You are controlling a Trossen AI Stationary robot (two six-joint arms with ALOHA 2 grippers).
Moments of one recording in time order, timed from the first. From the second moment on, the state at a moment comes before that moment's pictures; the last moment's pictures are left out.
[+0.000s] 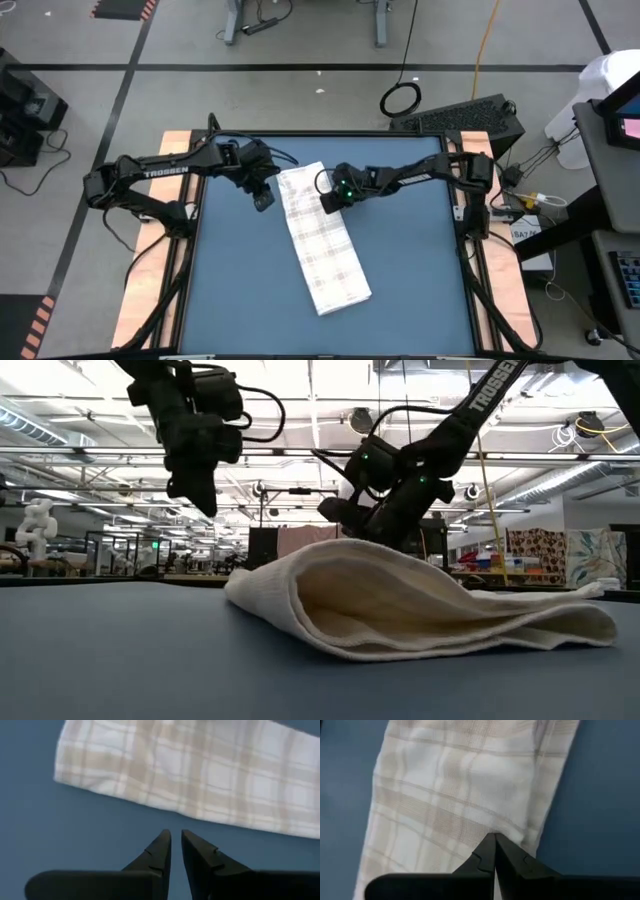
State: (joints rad) left arm 0.40 1.31 0.94 -0.76 0.24 -0.20; right arm -0.27 1.93 1.02 0.01 -0.19 0.87
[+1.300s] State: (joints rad) left arm 0.39 1.32 0.94 -0.44 0.18 -0.31; right arm -0.45 1.74 1.02 -0.23 -0.22 0.84
